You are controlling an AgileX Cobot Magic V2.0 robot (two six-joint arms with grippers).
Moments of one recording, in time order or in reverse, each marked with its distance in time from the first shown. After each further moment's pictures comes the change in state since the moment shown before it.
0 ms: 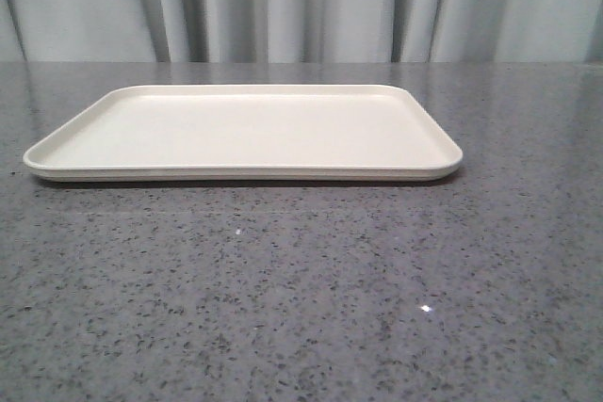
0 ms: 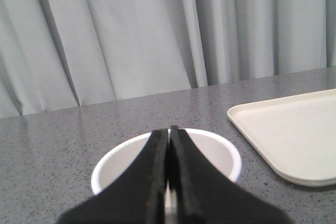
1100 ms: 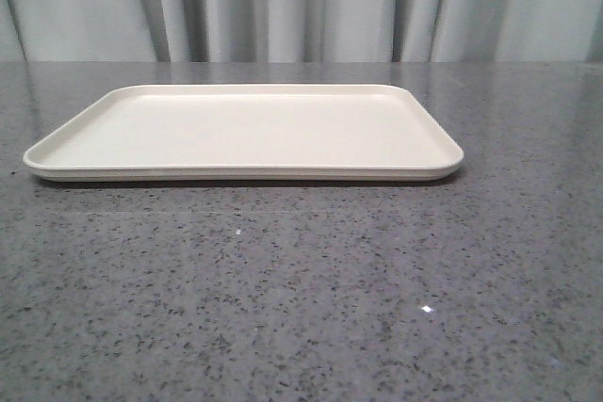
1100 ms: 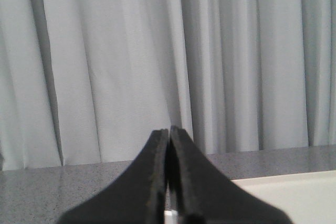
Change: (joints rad) left arm 0.000 0.000 -0.019 -0.096 -0.197 -0.027; right arm 0.000 0.000 0.000 0.002 -0.020 -0.006
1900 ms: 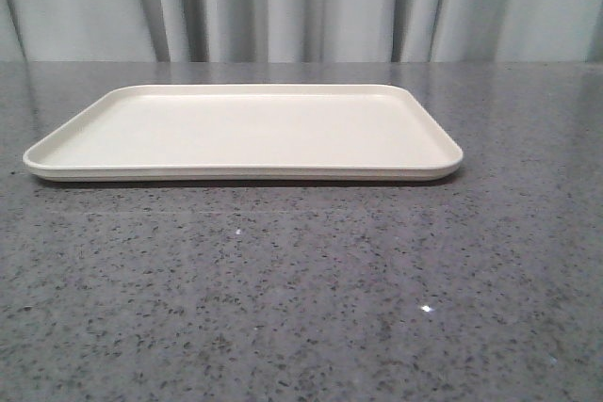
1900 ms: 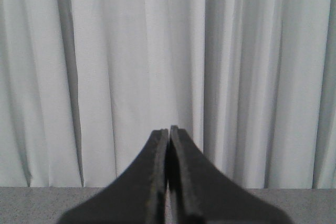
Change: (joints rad) left arm 0.000 0.269 -0.748 -0.026 0.597 -0.011; right arm 0.000 0.307 -0.665 -0.024 0.227 -0.002
